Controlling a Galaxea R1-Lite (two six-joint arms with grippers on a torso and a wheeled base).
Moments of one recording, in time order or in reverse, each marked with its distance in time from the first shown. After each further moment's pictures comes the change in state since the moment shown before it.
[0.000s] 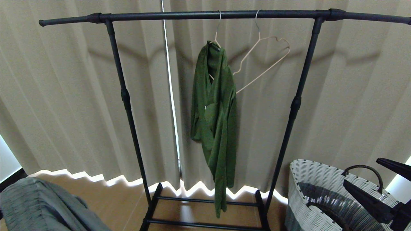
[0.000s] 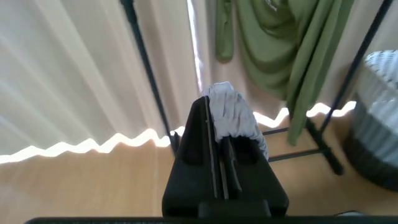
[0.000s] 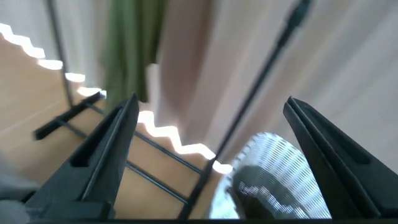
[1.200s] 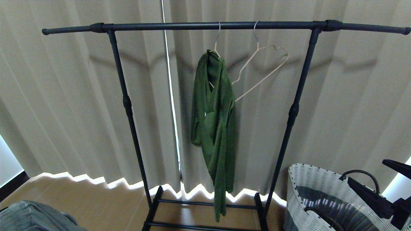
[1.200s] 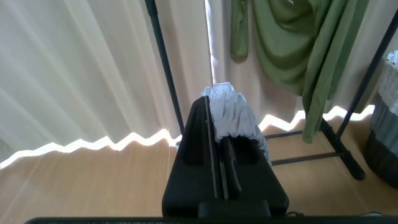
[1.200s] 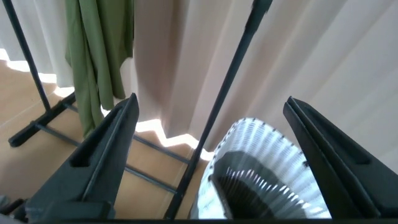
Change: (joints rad) left arm 0.073 -0.124 0.121 -0.002 -0.043 0.011; right arm -0.077 0.028 0.005 -0.005 0.003 0.005
